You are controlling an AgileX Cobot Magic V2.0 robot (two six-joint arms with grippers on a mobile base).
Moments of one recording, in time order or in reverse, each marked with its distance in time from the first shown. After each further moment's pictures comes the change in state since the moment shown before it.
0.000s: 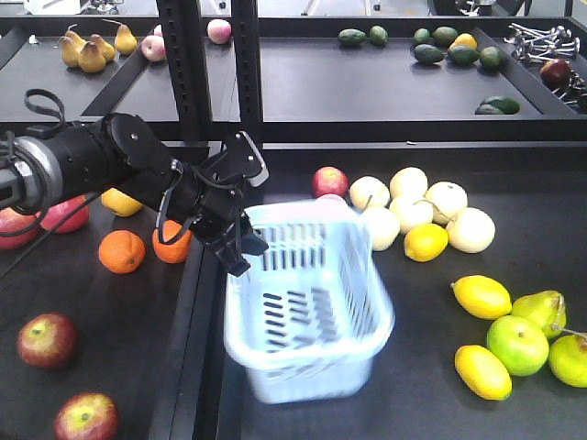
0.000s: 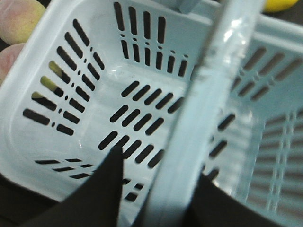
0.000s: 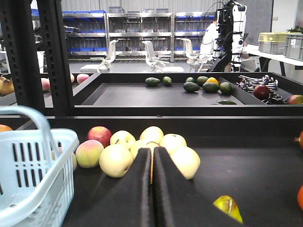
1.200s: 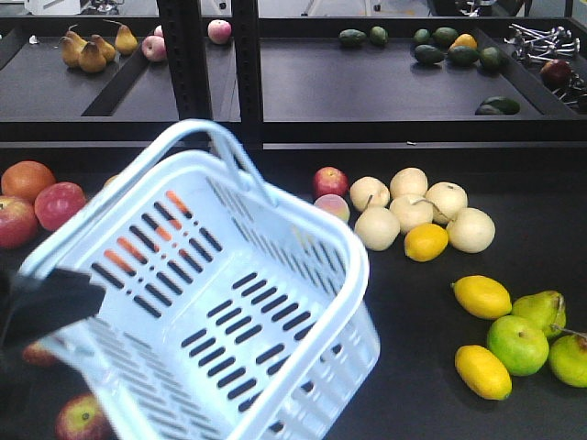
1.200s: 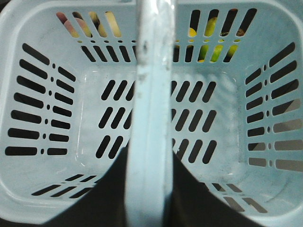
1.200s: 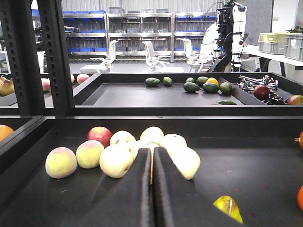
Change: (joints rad) left arm -0.001 -1.133 0.610 0.158 0.082 -0.732; right arm 0.000 0.000 0.000 0.000 0.000 0.000
